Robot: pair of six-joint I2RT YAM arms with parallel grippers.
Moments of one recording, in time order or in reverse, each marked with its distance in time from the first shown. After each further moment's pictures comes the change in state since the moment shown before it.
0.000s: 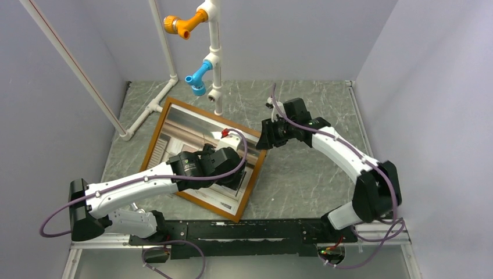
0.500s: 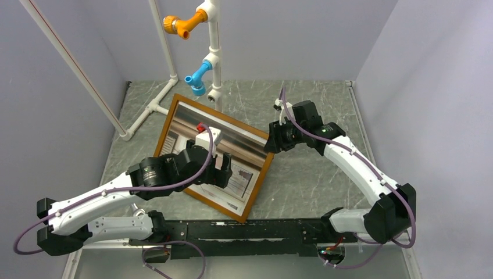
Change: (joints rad) left arm 0.001 -0.243 -0.018 0.041 0.026 0.026; right arm 0.029 -0.214 -0.024 -0.126 0.077 -0.024
